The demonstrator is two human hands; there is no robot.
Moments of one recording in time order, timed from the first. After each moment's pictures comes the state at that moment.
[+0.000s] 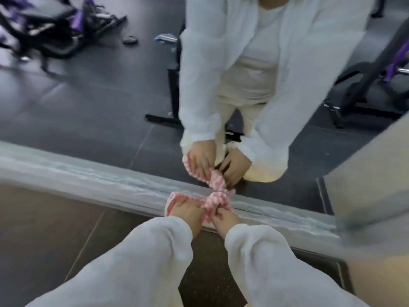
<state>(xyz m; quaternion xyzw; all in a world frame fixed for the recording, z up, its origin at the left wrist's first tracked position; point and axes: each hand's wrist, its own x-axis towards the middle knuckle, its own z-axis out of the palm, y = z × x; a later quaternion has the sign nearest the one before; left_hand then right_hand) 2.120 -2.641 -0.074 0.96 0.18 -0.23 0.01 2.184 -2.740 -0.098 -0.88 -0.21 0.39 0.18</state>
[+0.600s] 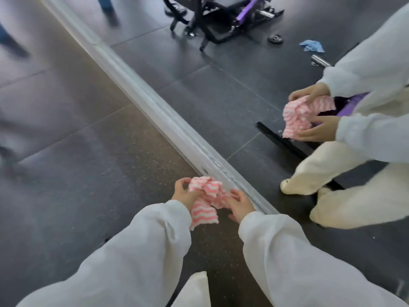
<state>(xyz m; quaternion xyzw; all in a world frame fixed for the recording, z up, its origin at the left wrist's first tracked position) 1.860 -2.502 0.140 0.36 0.63 0.20 0.66 2.003 -2.560 0.114 -0.75 -0.23 0.54 0.31</state>
